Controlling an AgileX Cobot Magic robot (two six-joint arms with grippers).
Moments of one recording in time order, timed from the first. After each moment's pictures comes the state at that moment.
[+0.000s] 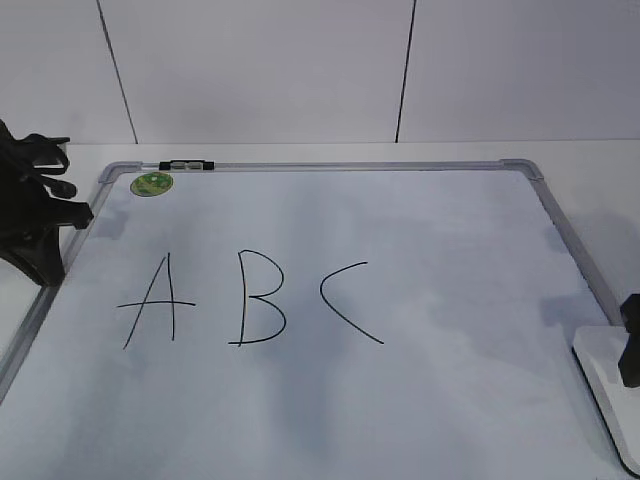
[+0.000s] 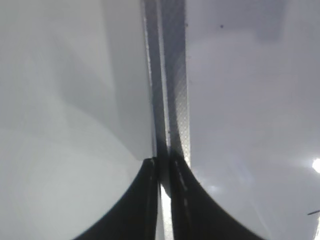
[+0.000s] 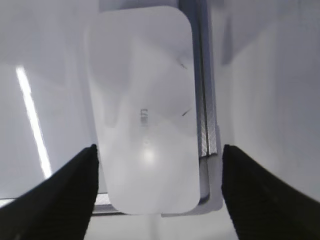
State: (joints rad) left arm -0.05 2.06 -1.44 -0.13 1.02 0.07; right arm 0.03 1.37 -0.78 0.07 0.93 0.09
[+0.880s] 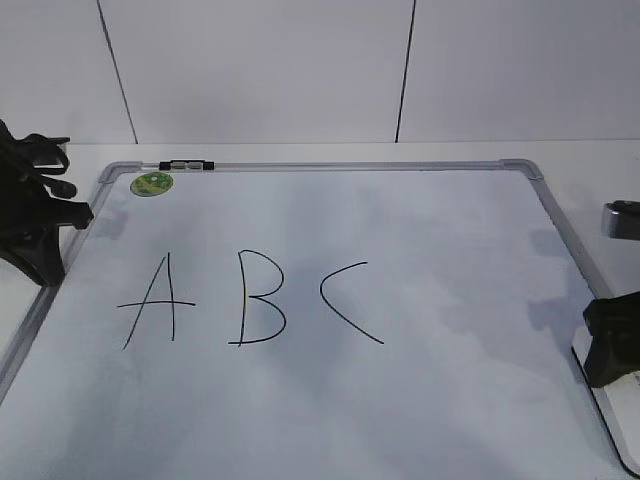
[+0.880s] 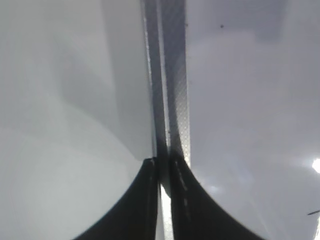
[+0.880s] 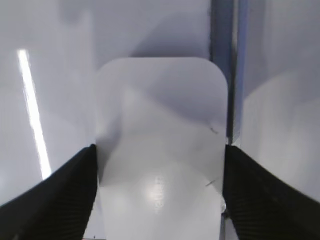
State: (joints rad) left arm -0.05 2.06 -1.44 -0.13 1.02 0.07; right arm 0.03 1.53 -0.82 0.12 0.84 -0.01
